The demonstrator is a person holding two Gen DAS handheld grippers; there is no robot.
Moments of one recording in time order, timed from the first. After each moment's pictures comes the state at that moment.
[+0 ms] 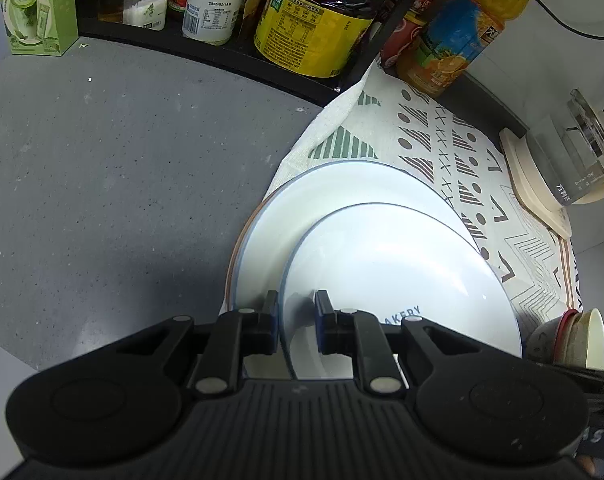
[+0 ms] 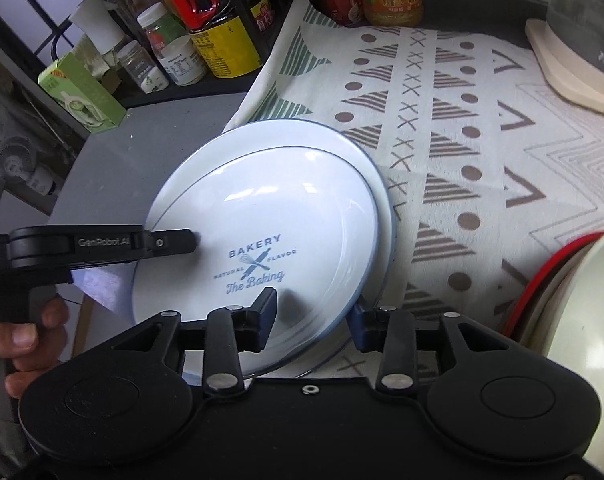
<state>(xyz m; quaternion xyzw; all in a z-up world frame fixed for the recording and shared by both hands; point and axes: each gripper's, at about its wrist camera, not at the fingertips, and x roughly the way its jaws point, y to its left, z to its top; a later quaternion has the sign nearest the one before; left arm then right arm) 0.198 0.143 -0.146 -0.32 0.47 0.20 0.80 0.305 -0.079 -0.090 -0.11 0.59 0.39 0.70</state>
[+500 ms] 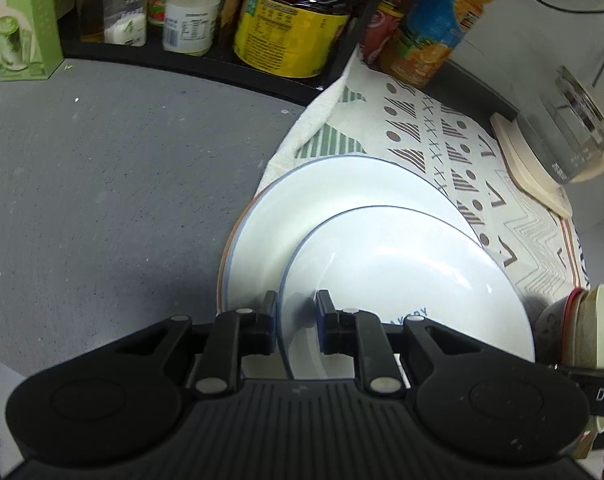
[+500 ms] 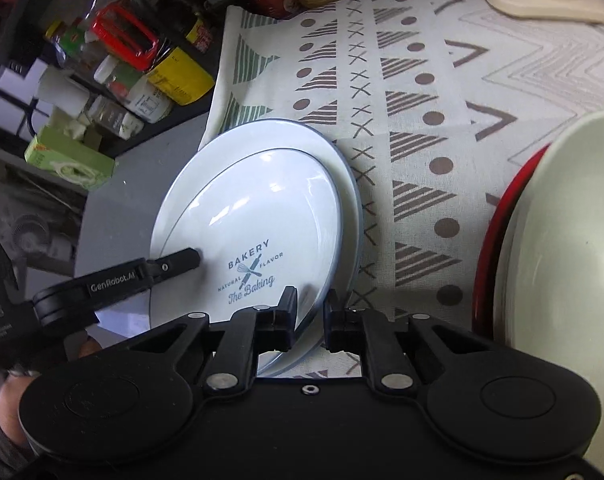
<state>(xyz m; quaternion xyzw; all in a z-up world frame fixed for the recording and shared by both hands) 0.202 0.135 -0.145 -0.28 0.48 0.18 0.81 0.317 -0.107 -0.094 -0.01 0.64 0.33 0.69</state>
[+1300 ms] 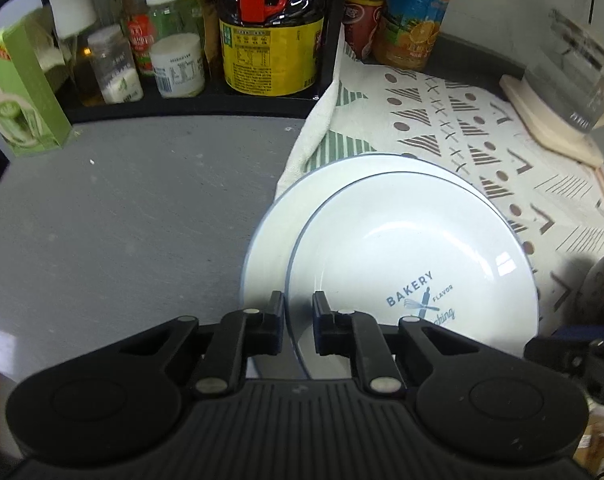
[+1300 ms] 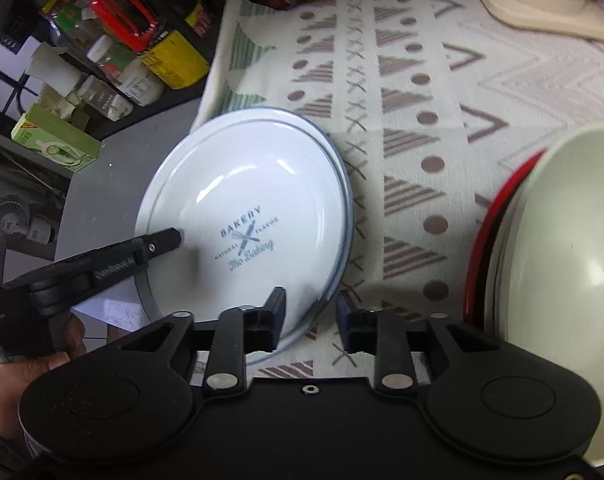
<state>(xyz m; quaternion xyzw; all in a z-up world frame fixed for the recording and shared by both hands) 0.216 0.114 -0.133 -0.15 0.50 0.21 0.82 0.312 -0.100 -0.085 -0.05 0.63 0.33 0.70</state>
